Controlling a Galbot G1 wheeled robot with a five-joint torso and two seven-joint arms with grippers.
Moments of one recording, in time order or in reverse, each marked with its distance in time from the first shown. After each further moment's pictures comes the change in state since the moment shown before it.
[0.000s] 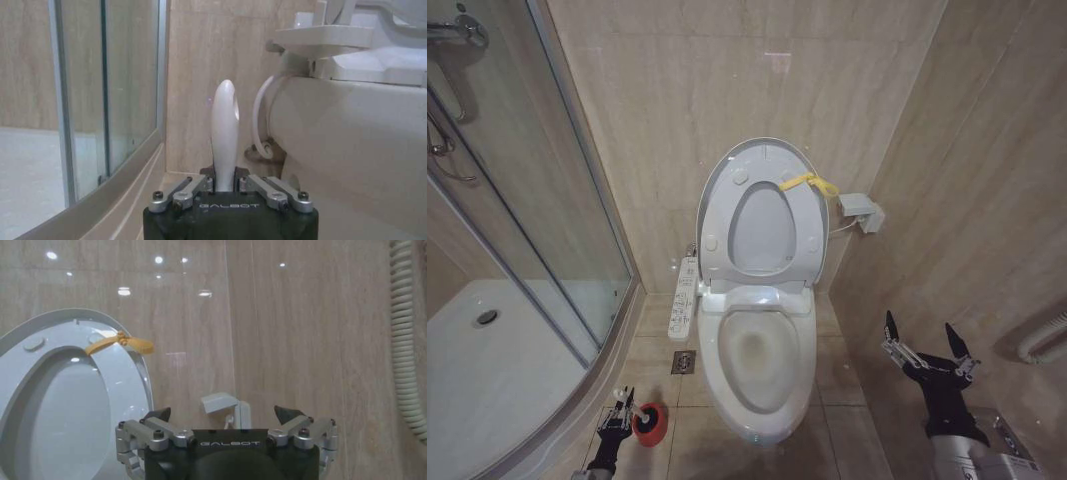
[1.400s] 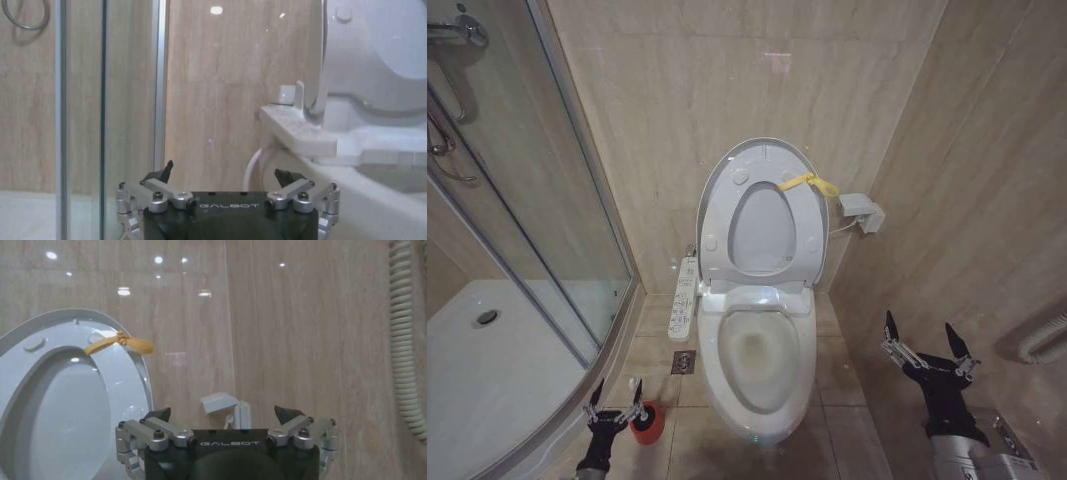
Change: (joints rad) left arm 0.292 0.000 -0.142 -0.592 0.136 0.145 -0.160; right arm 0.000 0.000 0.000 0.000 0.000 0.000 0.000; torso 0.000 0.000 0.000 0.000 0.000
